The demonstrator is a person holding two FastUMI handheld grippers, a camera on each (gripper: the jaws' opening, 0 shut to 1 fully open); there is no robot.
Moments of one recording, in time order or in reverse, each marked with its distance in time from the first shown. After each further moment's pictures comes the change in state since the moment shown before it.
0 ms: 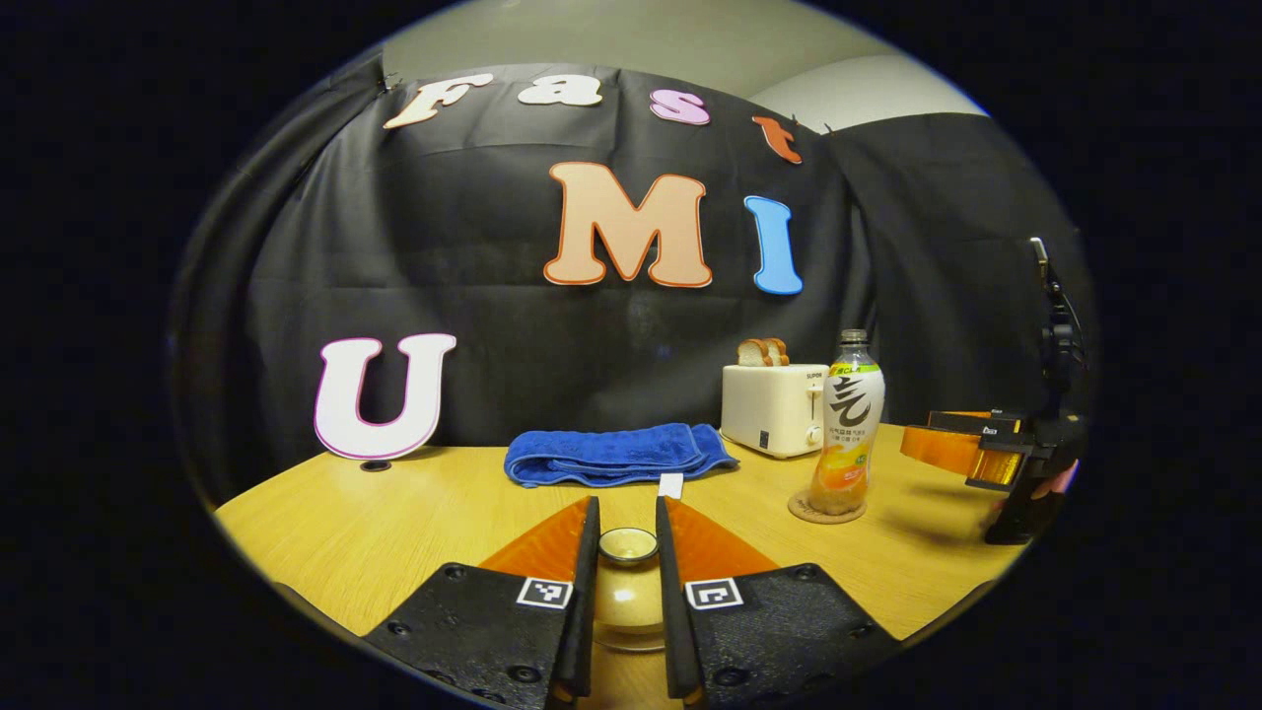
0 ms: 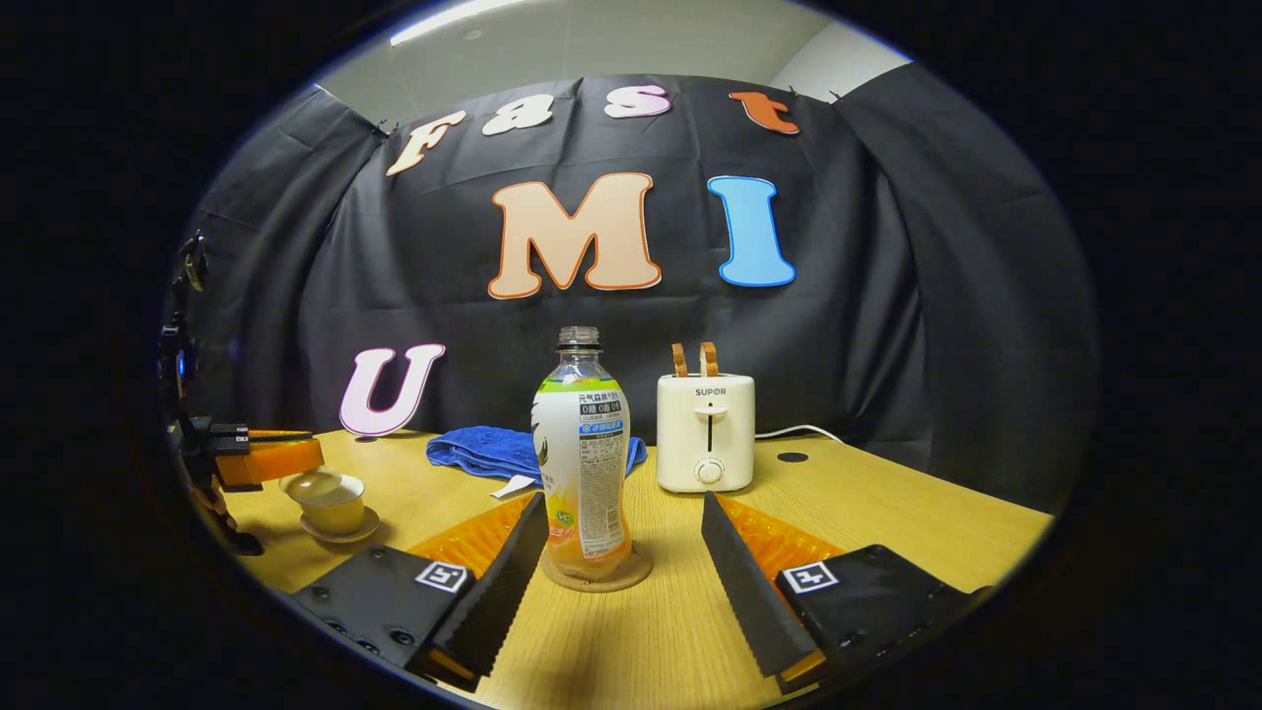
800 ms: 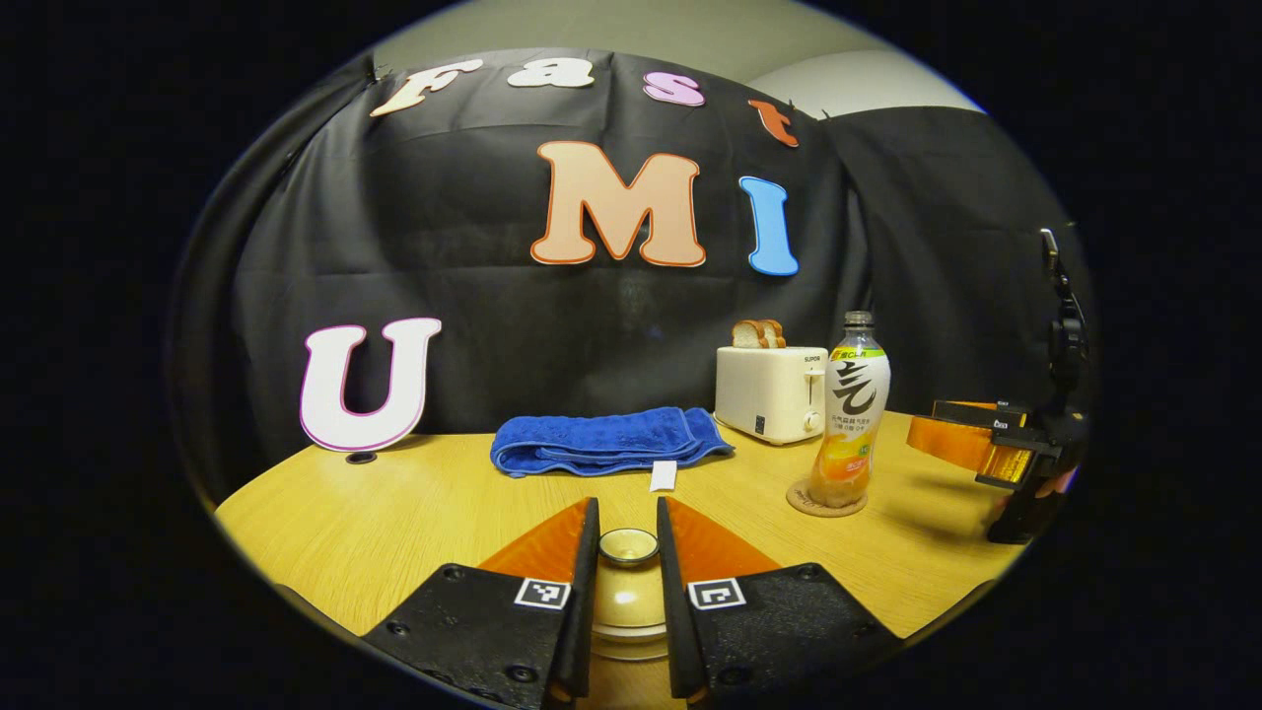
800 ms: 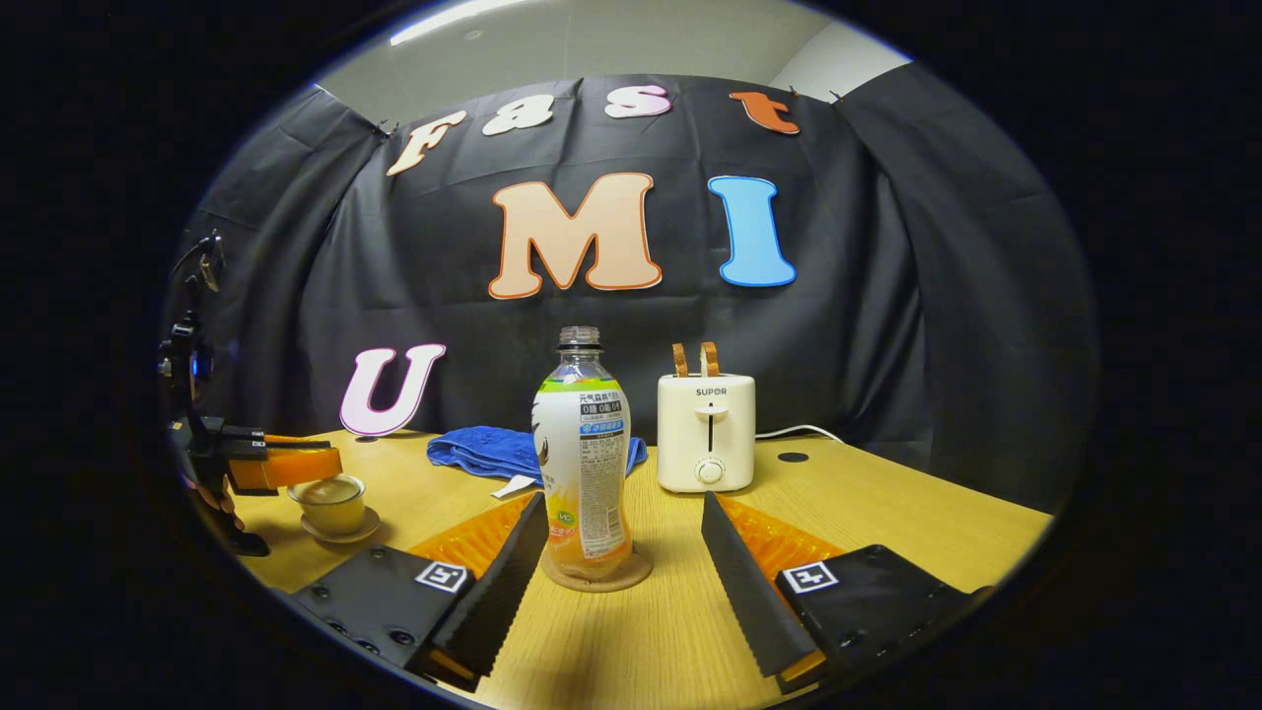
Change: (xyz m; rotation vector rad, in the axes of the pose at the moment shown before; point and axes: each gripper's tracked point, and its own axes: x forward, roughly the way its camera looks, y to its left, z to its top) left arm 0.011 -0.002 -0.009 0.002 0.067 -0.013; right arm 0.000 0.000 0.000 0.000 0.001 0.002
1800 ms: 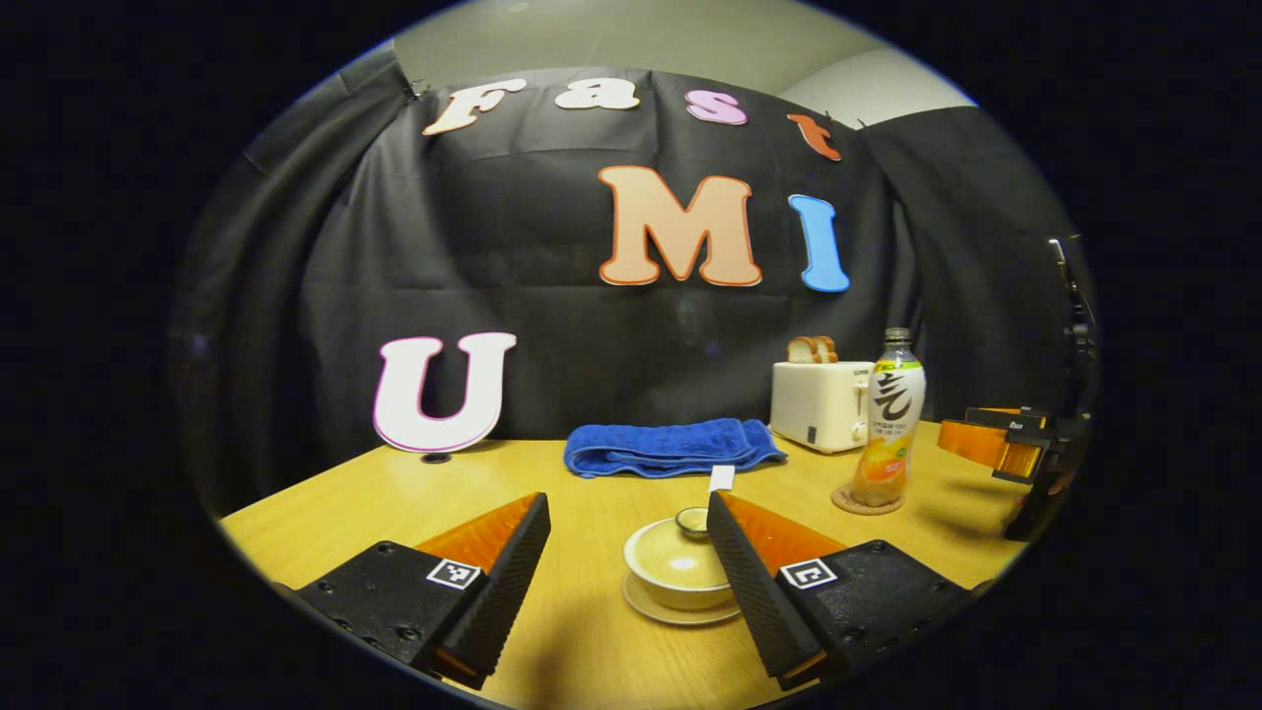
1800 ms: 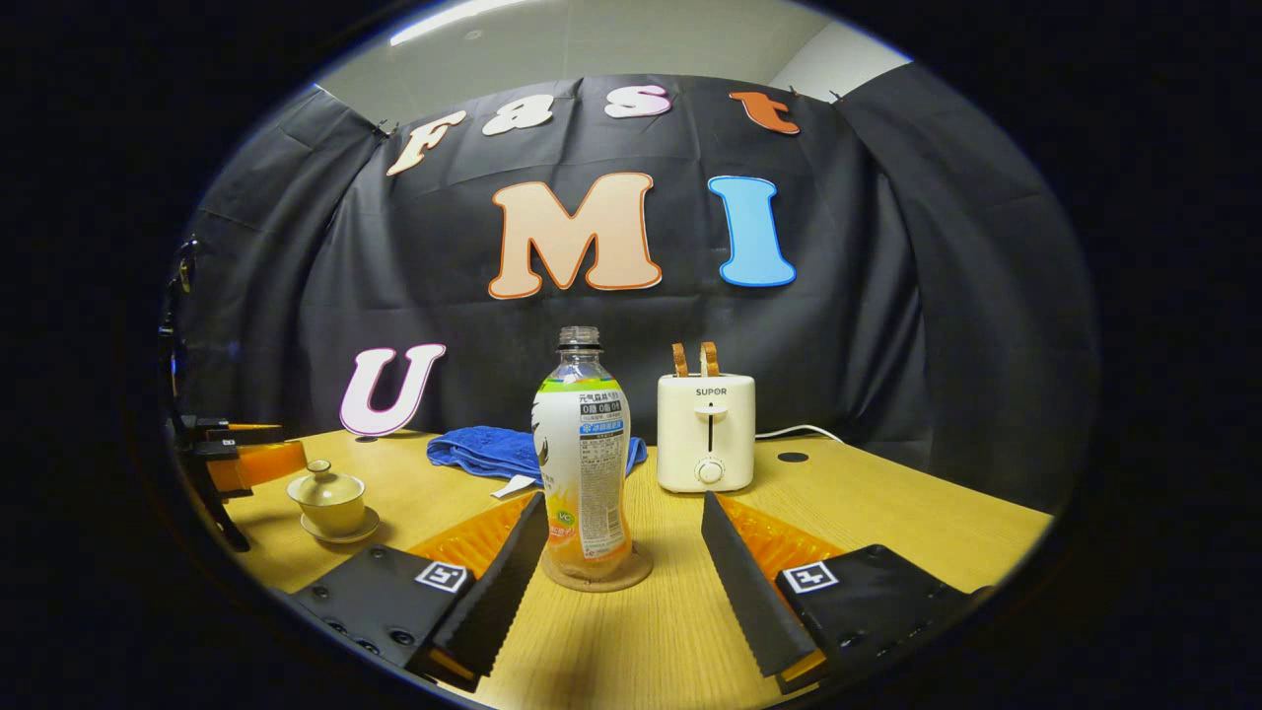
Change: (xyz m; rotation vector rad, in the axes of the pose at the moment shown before) left arm -0.054 0.050 0.006 0.000 -0.055 0.233; right arm 0.000 -0.001 0.000 0.000 0.000 -0.001
